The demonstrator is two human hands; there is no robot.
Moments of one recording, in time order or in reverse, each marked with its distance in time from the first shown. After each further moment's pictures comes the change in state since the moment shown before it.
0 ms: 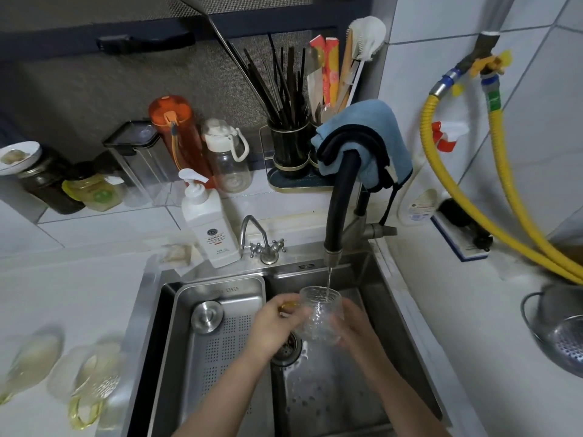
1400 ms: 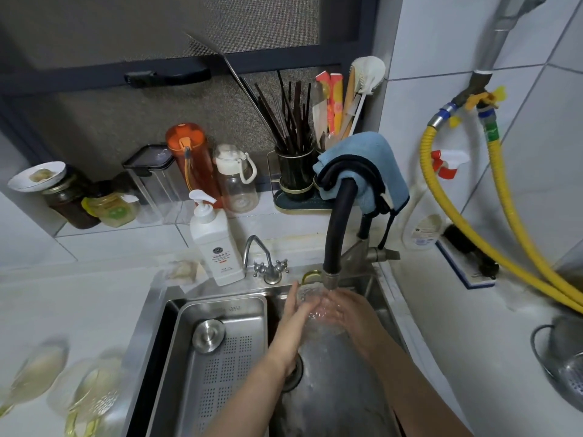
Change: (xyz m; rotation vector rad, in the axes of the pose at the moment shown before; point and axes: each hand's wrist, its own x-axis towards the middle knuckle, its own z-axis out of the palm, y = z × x) left_hand 0.010 0.031 0.029 -0.540 -0.098 -0.116; right_hand 0.050 -0.061 -0.002 0.114 -0.055 0.138
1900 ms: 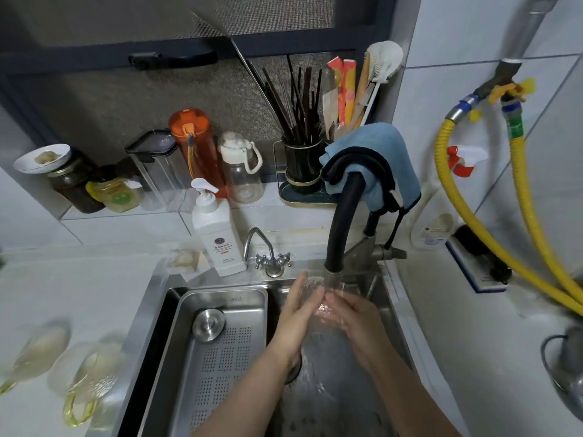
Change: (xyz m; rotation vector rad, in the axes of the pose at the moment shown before) left_hand 0.014 -0.006 0.007 -0.058 0.020 0.055; right_hand -0.013 0.001 -0.003 -0.001 0.010 -0.146
